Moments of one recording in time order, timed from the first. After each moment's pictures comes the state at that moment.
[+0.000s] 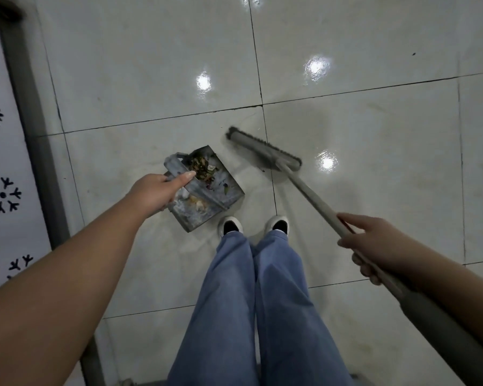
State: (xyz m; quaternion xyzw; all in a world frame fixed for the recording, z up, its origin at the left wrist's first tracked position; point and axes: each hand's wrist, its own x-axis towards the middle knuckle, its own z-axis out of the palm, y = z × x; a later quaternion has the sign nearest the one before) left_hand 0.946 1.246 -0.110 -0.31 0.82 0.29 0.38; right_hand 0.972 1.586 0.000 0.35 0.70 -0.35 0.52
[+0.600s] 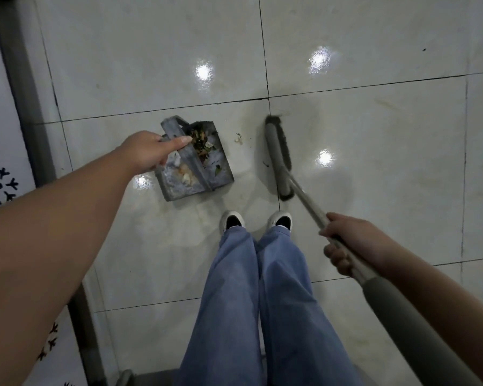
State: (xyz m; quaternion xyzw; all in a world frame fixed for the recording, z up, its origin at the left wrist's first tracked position) left_hand 0.889 1.209 -0.116 -0.26 0.84 0.29 0.38; right_hand 0.962 1.531 -0.009 0.45 0.54 -0.47 0.53
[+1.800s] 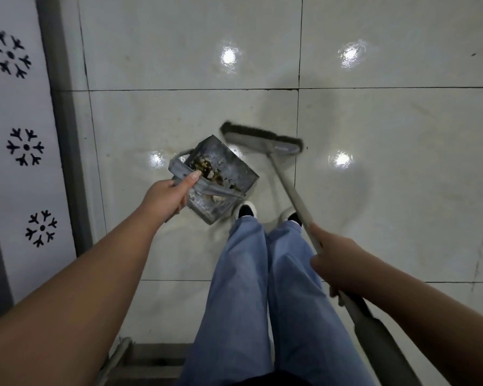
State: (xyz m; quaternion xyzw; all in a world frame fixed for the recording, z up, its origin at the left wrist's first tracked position) left_hand 1.005 1.211 -0.120 -0.42 0.75 0.38 0.34; right_hand 0.986 1.489 -0.023 0.05 0.77 -0.15 0.62
